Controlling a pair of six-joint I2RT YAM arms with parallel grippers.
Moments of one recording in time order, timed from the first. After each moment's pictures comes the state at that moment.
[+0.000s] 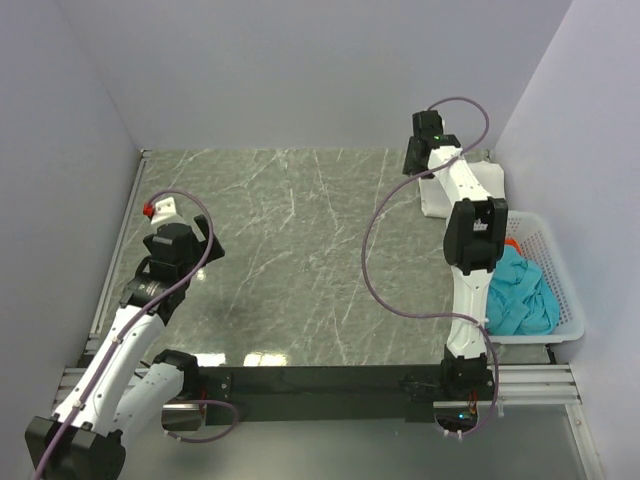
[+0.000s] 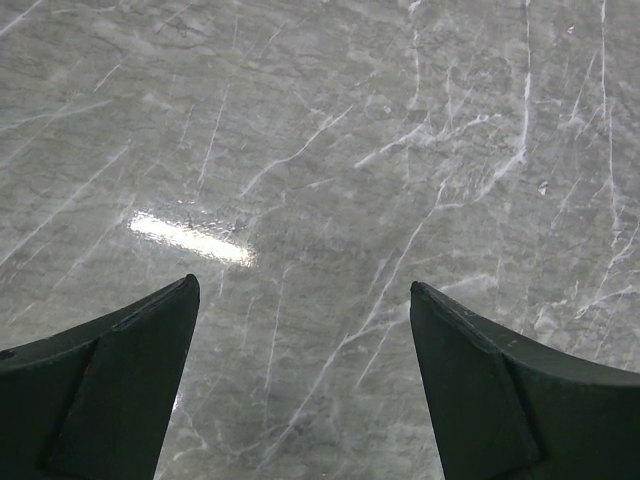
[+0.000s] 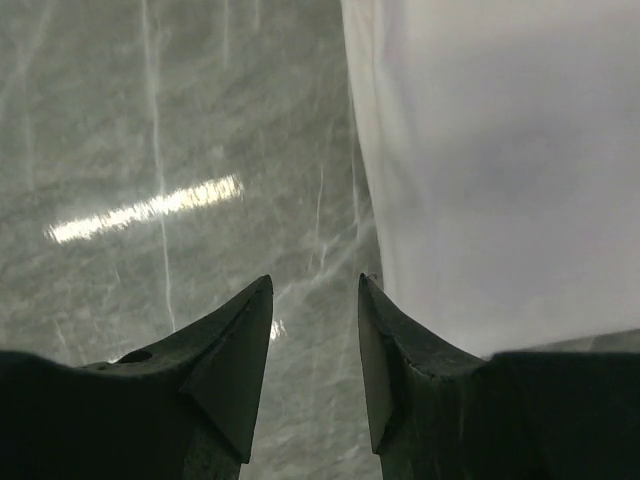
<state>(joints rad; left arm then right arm) -0.24 0.80 0.70 -0.43 -0.35 -0.49 0.09 2.25 2.08 -0.71 0.24 0.25</state>
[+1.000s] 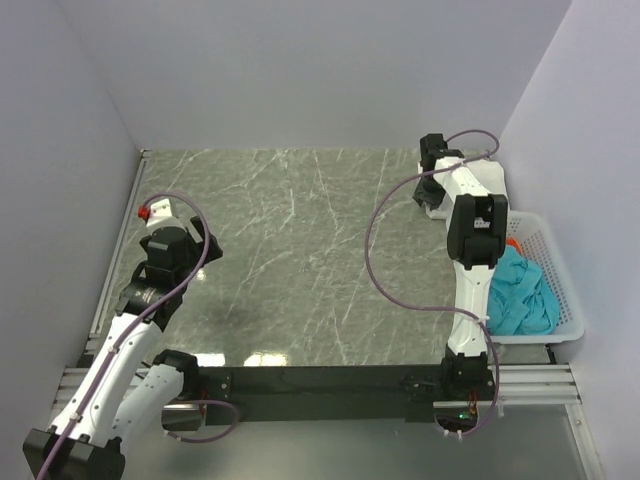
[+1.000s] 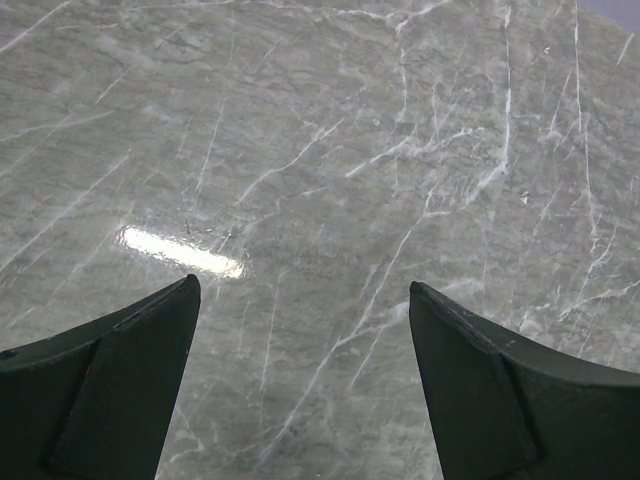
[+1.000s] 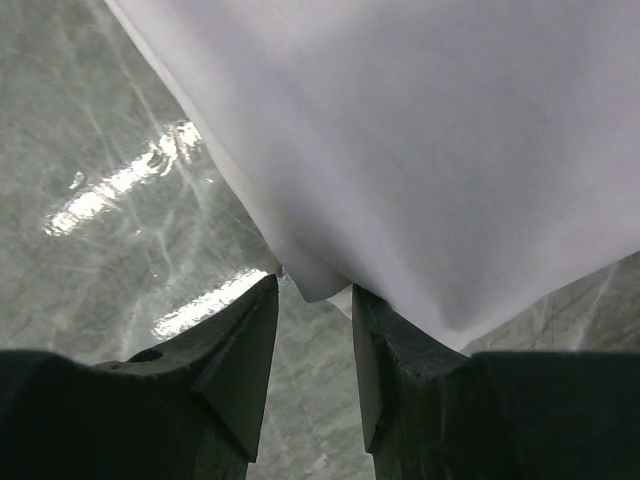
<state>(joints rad) -0.24 0.74 0.69 -0.43 -0.35 -0.49 0.02 2.33 1.96 -0.82 0.28 0.50</state>
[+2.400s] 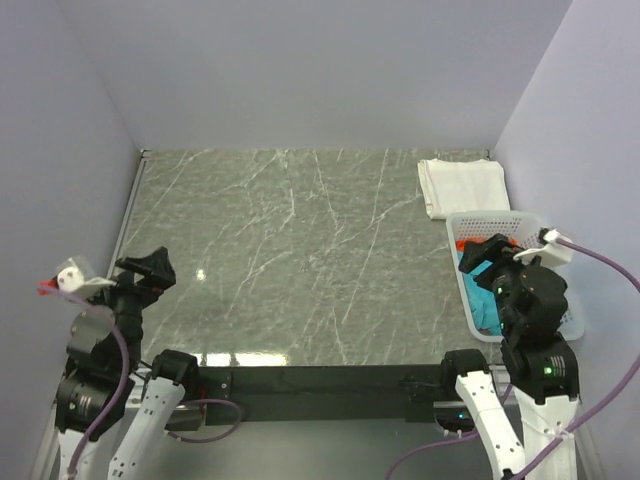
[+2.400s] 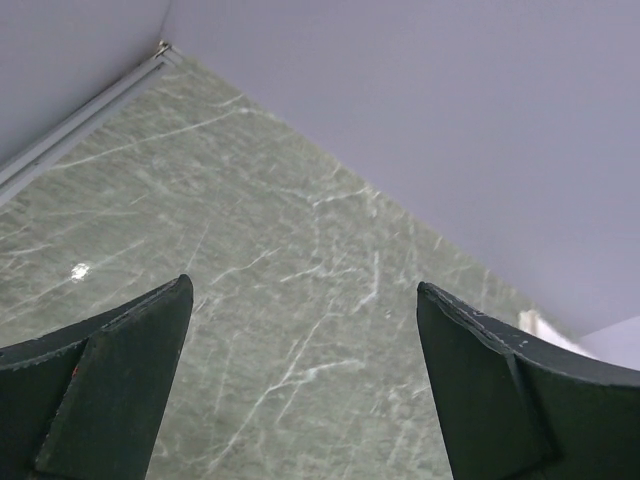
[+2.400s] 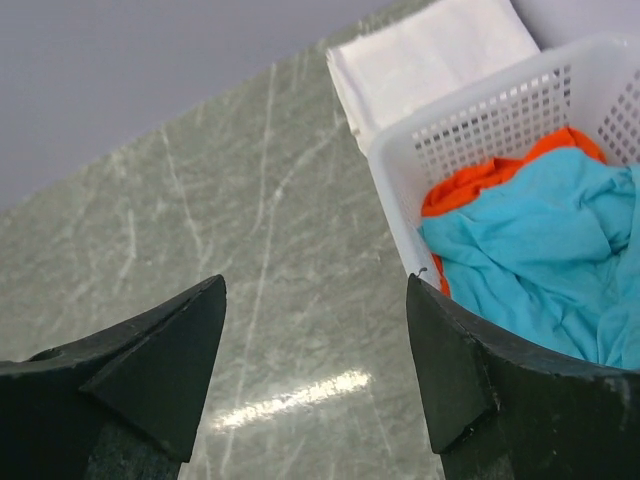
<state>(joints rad) -0.24 0.20 0.85 -0.71 -0.47 -0.61 0.08 0.42 0.98 -0.78 0.23 0.44</state>
